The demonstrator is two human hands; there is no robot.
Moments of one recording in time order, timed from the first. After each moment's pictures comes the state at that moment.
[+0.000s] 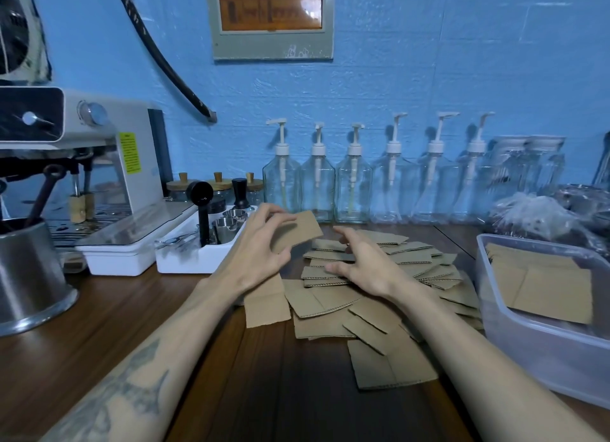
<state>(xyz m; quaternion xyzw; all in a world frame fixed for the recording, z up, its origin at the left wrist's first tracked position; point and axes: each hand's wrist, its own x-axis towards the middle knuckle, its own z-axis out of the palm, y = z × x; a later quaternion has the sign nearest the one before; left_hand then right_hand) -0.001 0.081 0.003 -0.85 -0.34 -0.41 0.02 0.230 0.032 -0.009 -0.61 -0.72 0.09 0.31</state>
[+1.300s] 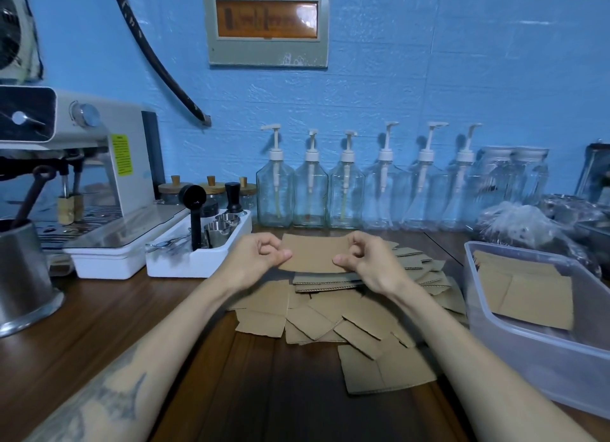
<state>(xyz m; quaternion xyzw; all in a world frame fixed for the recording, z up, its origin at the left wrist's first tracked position) 0.003 0.088 -0.007 -0.75 -0.37 -0.41 -0.37 0.244 0.028 -0.002 -0.56 -0.66 0.19 0.46</state>
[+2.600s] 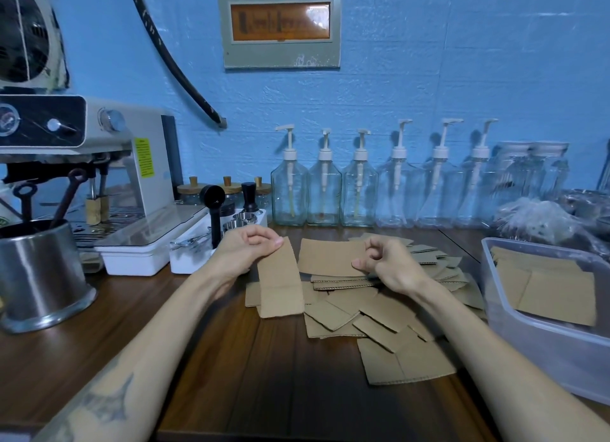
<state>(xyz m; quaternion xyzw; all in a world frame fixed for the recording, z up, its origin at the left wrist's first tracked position) -0.034 0.075 0.008 -0.64 -0.36 -0.49 -0.47 0.245 0.028 -0.009 -0.56 -0.63 0.26 0.47</state>
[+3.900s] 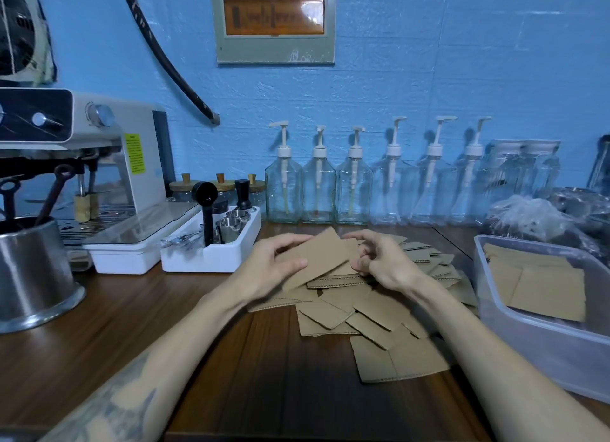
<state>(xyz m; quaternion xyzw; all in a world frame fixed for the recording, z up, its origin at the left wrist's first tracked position) 0.002 0.055 -0.003 -0.82 -0.32 -0.39 -0.27 0.241 0.019 0.000 -0.57 -0.64 0.25 0.44</state>
